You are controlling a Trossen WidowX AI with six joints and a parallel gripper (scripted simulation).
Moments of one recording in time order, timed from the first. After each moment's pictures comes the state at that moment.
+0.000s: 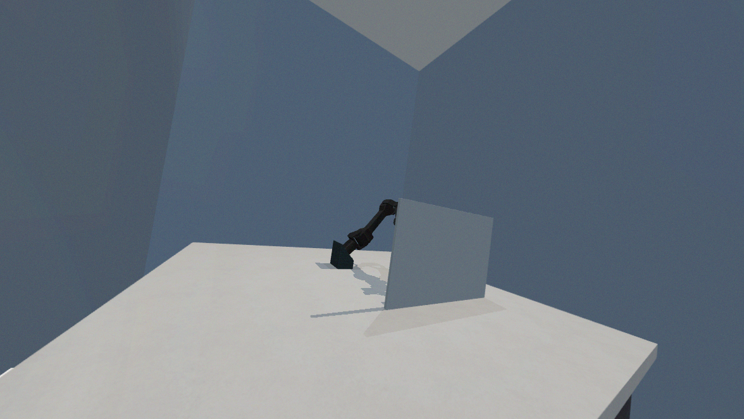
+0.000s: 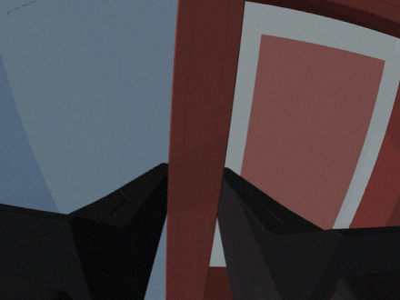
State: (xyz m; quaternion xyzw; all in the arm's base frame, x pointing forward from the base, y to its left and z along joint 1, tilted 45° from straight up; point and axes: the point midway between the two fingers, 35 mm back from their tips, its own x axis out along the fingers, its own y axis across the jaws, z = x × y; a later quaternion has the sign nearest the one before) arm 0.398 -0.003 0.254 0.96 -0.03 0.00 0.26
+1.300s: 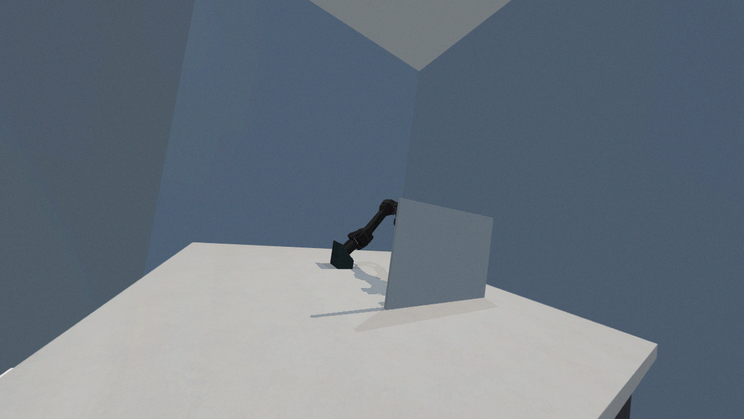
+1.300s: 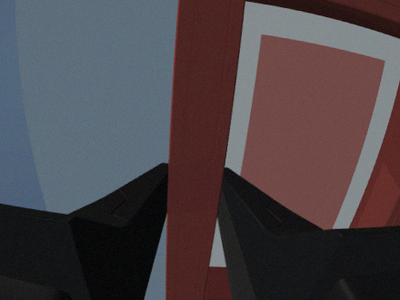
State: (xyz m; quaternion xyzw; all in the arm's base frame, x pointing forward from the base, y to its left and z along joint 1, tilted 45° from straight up) arm 0.398 -0.001 0.253 0.93 -0.03 -0.01 0.37
